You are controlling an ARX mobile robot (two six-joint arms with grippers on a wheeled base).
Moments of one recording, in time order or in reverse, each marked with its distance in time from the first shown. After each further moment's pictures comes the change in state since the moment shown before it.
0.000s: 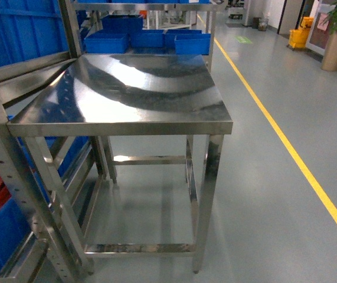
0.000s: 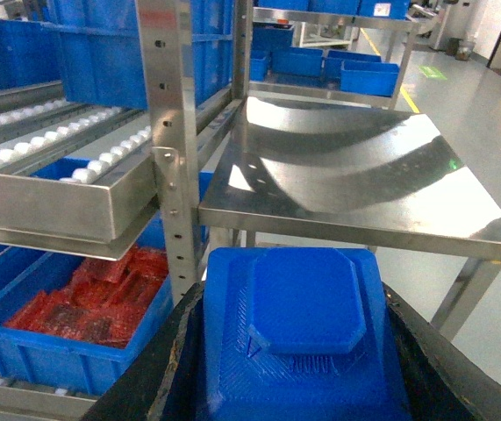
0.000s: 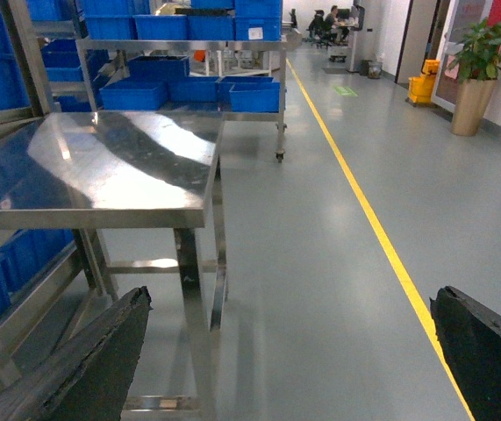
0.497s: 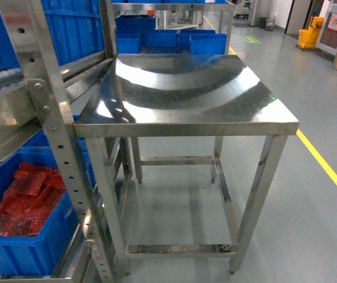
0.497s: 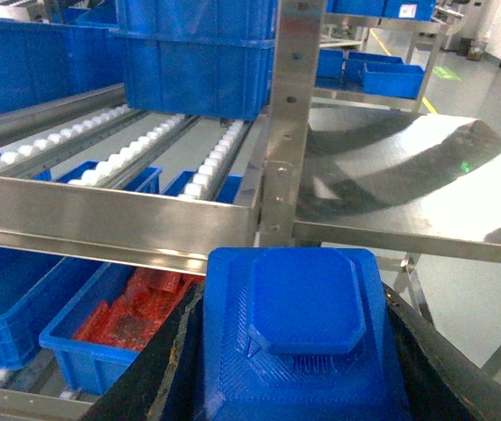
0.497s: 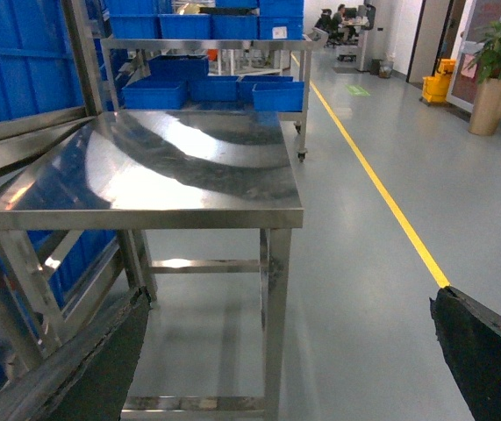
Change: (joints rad) left arm 0.000 0.001 0.000 0.000 0.000 0.000; right arm 0.000 0.000 0.000 -0.002 -0.001 0.000
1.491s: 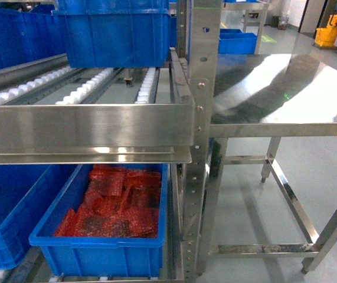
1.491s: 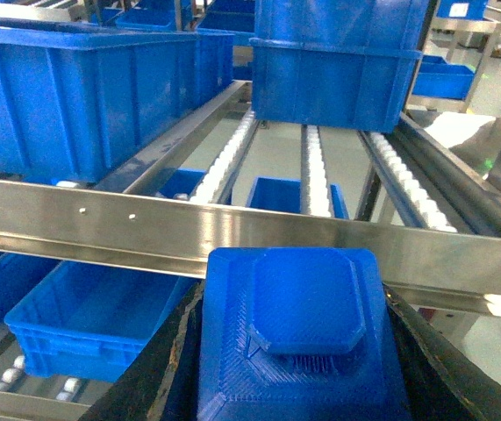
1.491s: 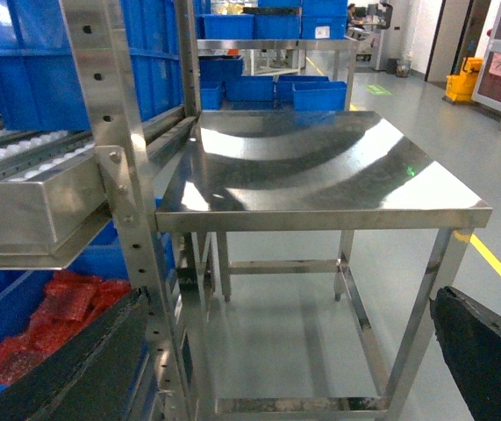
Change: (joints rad) left arm 0.000 0.000 0.000 -0.002 0.000 0.000; right arm 0.000 0.000 0.000 -0.002 0.000 0.000
